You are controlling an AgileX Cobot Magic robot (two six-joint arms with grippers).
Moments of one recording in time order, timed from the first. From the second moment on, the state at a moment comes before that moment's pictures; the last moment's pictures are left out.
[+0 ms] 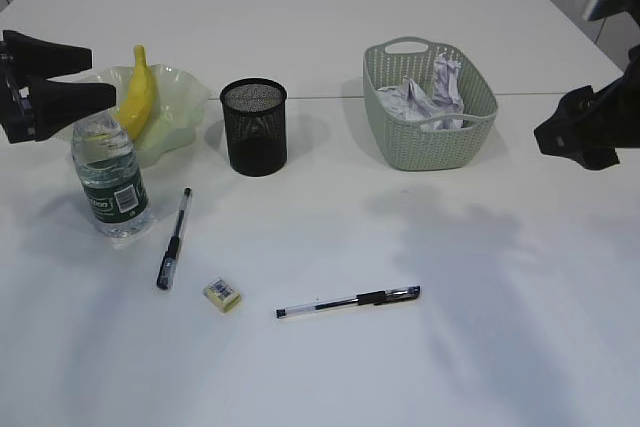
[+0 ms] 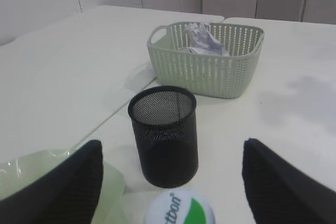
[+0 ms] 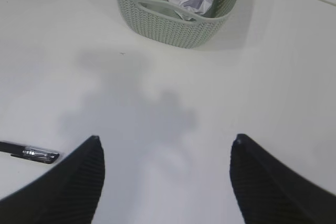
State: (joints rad) left arm 0.28 1.90 -1.04 -1.73 1.15 2.42; right arm 0.21 1.29 -0.91 -0.08 0.51 -0.10
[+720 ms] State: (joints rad) left arm 0.17 1.48 -1.04 -1.25 0.96 1.64; right arm 0.21 1.29 -0.91 -0.08 0.51 -0.10
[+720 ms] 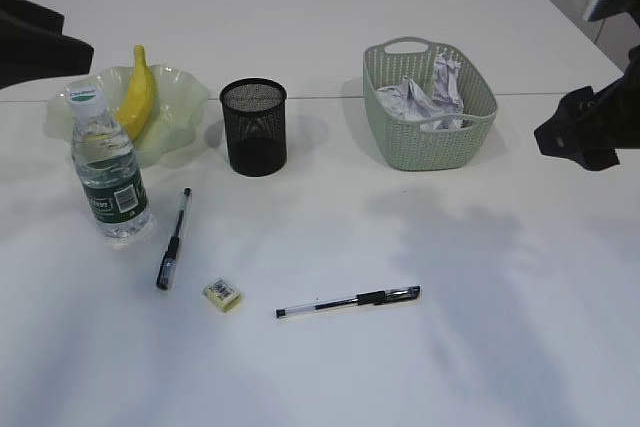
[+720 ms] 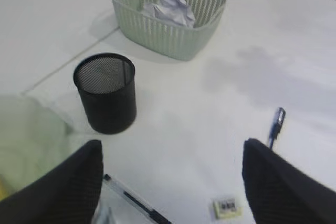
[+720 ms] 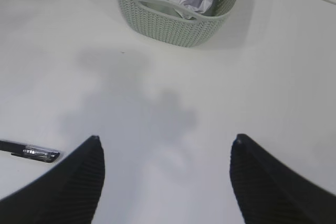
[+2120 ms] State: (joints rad) left arm -0.13 1.35 -1.04 -0.15 1.03 0.34; right arm 0.21 1.29 -0.91 -0.04 0.51 -0.10
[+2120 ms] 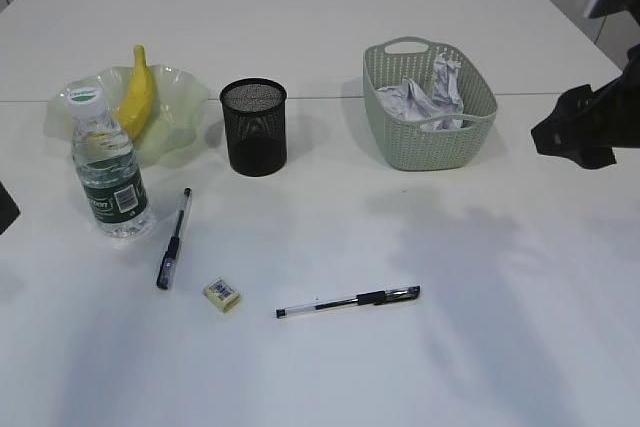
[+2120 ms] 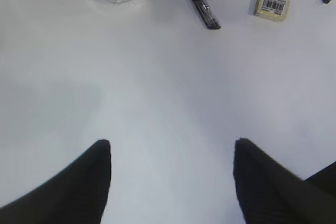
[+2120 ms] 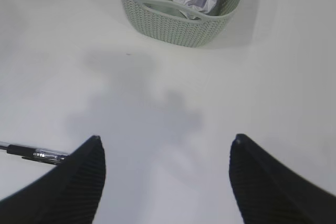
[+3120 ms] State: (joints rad) left arm -0.13 1.16 -0.97 -0.26 0.97 0.10; right arm 0.21 1.29 -0.91 0.16 0.71 -0.16
